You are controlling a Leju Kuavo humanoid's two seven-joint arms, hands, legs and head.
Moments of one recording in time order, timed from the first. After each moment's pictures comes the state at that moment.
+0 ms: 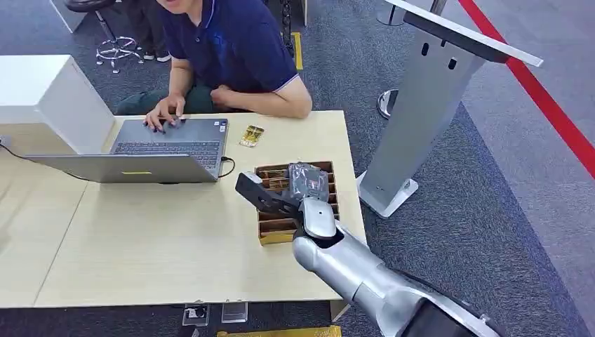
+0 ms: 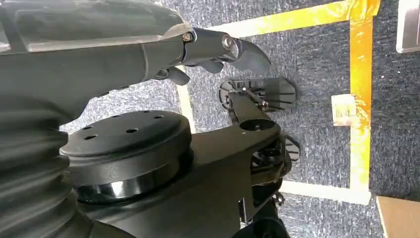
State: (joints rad) left arm -0.21 -0.07 -1.24 -0.22 1.22 0.29 -0.15; right arm -0.72 0.19 0.91 -0.70 0.76 -0.35 0.55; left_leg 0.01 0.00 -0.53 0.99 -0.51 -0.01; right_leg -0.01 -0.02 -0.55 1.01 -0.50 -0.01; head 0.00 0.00
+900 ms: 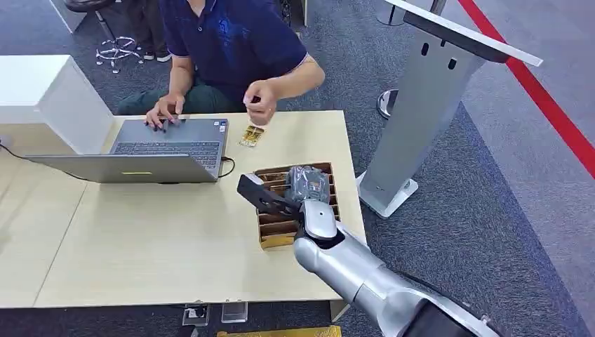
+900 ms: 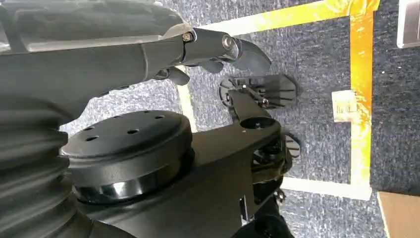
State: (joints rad) left arm -0.21 -0.06 -1.24 -0.22 1.21 0.27 -0.14; right arm -0.72 0.18 0.91 -0.70 0.76 -0.34 0.55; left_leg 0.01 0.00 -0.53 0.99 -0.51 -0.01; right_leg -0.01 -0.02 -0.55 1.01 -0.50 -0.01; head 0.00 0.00
